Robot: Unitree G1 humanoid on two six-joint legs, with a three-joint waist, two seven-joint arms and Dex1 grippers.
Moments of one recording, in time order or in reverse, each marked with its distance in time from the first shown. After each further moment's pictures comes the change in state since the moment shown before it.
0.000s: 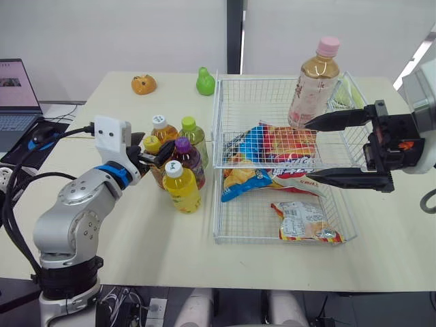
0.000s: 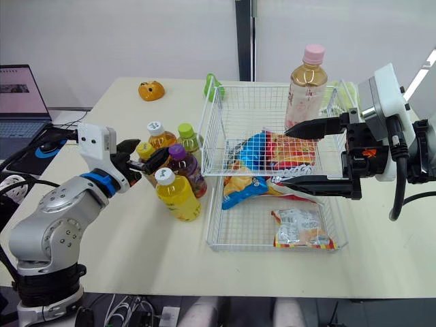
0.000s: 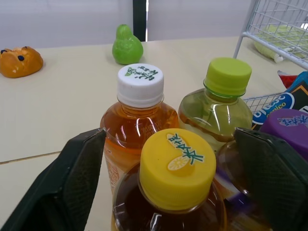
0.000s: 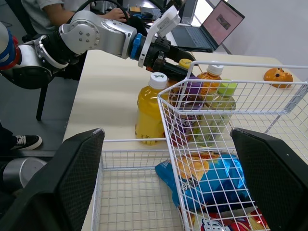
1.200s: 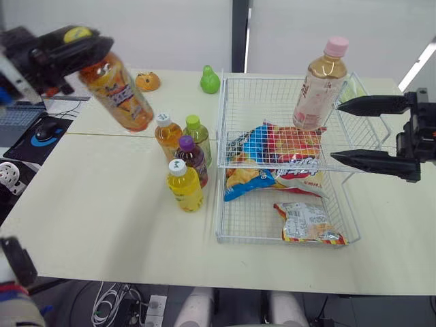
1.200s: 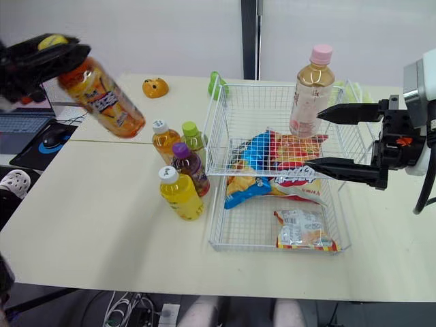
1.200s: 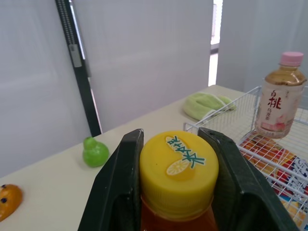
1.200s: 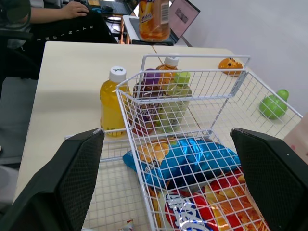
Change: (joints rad) left arm -0.683 0.532 -0.018 0.479 -0.308 0.090 -0.534; right arm 0.151 -0.058 -0.231 -0.011 -0.002 0.041 -0.053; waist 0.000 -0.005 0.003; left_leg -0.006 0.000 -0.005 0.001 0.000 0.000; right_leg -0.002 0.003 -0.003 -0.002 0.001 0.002
